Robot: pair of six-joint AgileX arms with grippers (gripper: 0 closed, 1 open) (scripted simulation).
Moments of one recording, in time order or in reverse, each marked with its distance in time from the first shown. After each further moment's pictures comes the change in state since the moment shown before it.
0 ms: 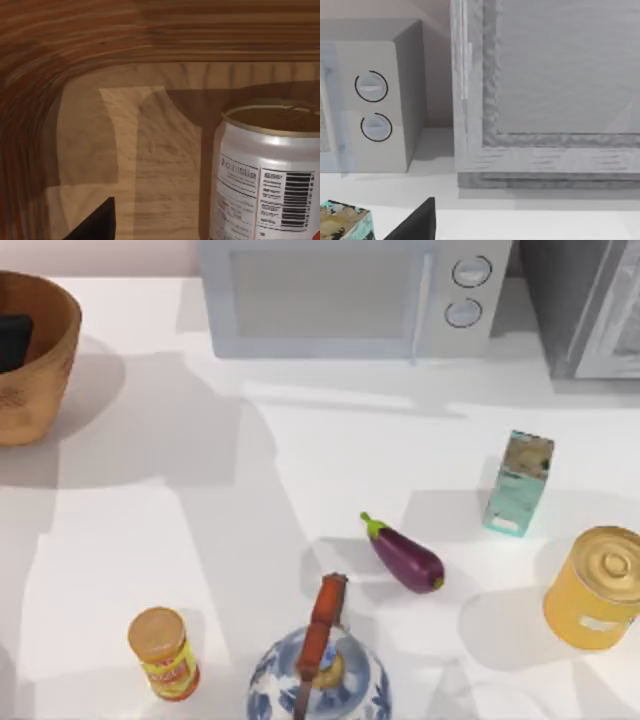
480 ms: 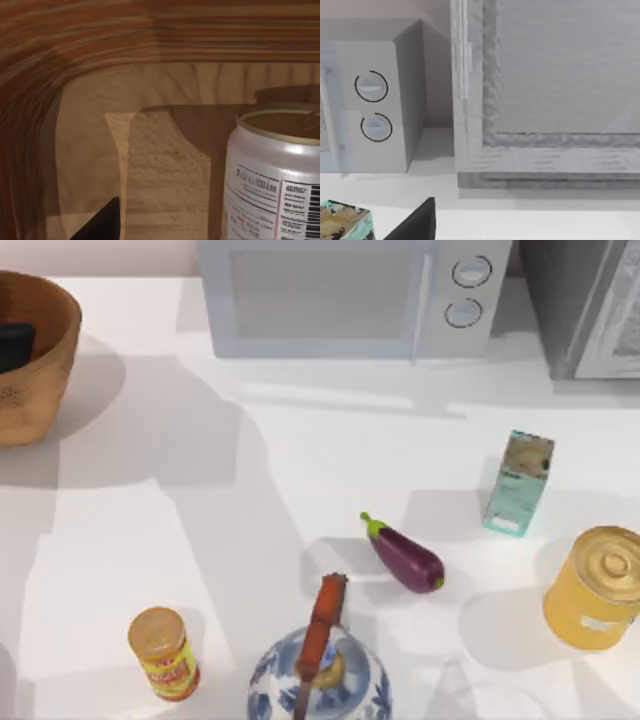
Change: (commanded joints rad) left arm -0.001 0.009 -0.079 0.088 0.000 -0.002; right arm 0.000 0.000 0.000 0.000 0.000 0.000
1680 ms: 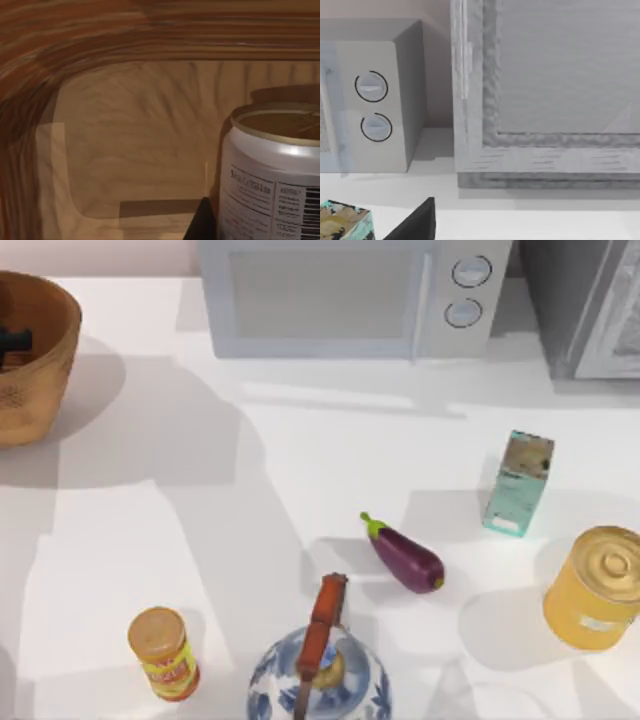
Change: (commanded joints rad) left arm 0.000 0.000 0.000 0.000 0.000 0.000; right arm 0.000 0.000 0.000 0.000 0.000 0.000
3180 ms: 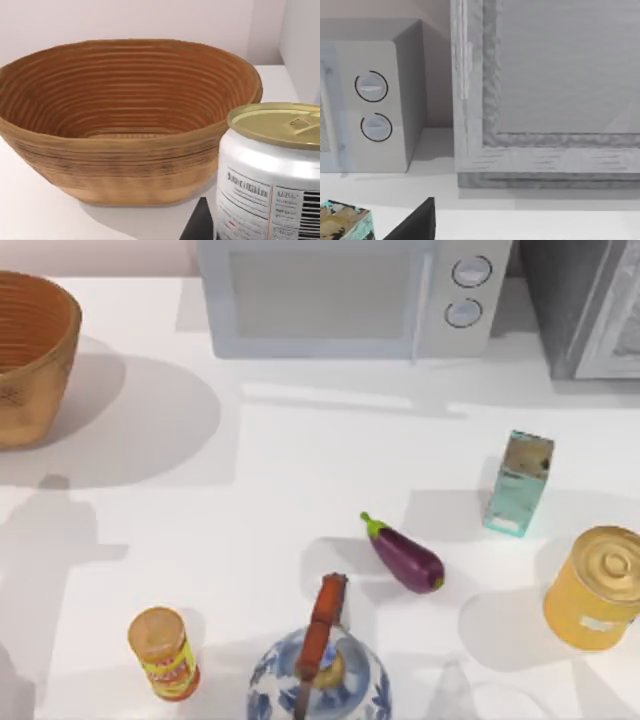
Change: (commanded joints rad) left arm -0.138 -2.052 -1.771 0.906 -0.063 -0.166; right arm 0.000 0.000 0.000 0.000 0.000 0.000
